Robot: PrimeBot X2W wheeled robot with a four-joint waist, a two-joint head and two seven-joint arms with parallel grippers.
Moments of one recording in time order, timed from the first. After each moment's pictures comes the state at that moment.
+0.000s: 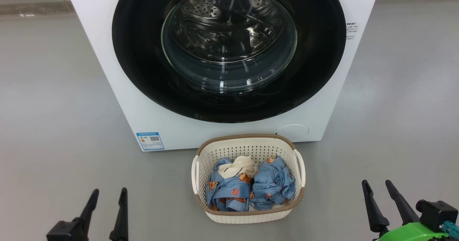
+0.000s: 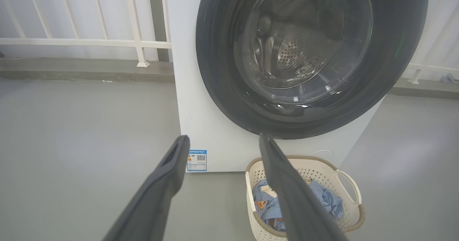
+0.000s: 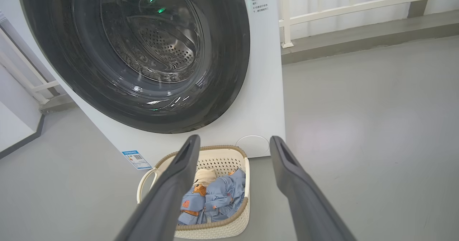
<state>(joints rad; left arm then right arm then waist) 0.02 0.11 -0.07 0.20 -0.28 -0.13 -0.25 -0.01 -0.17 -0.02 0.32 0.40 0.13 -0.25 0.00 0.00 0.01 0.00</state>
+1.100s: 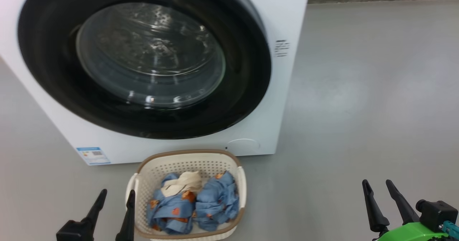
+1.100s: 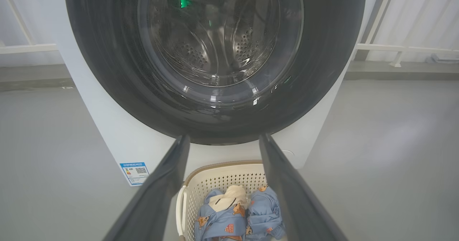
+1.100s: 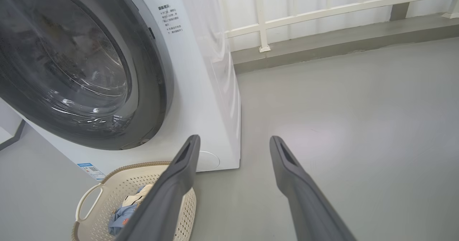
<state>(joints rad) 0.02 0.13 -0.10 0.20 -0.24 -0.13 -0.25 -0.01 -0.16 -0.03 0.32 0.38 0.13 -0.25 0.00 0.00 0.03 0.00</state>
